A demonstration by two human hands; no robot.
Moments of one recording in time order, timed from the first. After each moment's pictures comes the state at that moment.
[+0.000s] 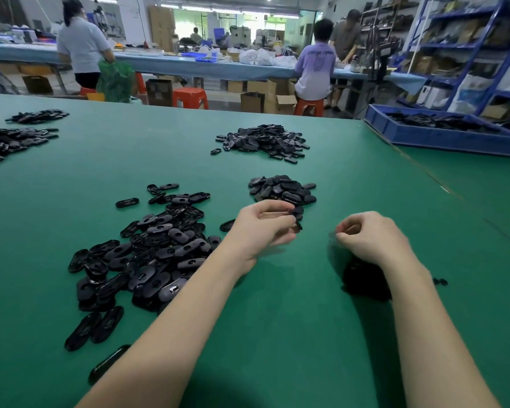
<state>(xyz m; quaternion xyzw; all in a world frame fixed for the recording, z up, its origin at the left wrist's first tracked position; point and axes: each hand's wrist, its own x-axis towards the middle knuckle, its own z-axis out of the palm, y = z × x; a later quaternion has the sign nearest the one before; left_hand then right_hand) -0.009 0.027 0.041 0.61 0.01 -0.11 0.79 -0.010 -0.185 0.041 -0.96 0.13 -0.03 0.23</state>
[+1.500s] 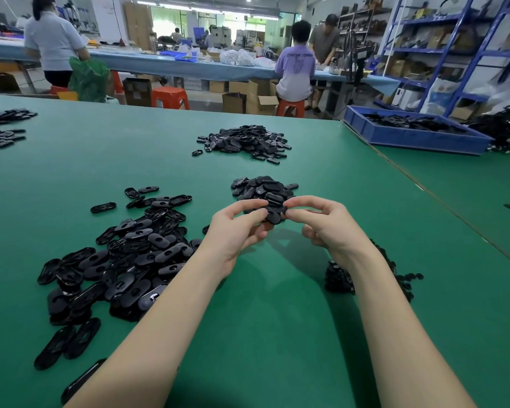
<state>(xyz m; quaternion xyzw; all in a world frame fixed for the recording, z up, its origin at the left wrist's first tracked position) -0.001 0.032 0.034 0.58 0.02 -0.09 0.81 -0.012 -0.145 0.051 -0.74 0.03 -0.01 0.67</state>
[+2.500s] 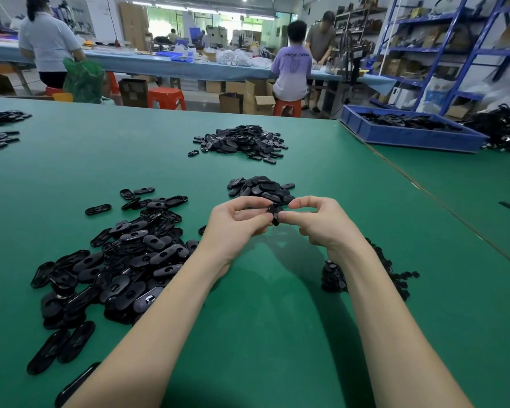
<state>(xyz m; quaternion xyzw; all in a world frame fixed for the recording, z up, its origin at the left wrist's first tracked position) -0.003 0.030 0.036 0.65 -0.05 -0.03 0.76 -0.009 -0.139 0.058 -0.81 0.10 -0.03 0.58</state>
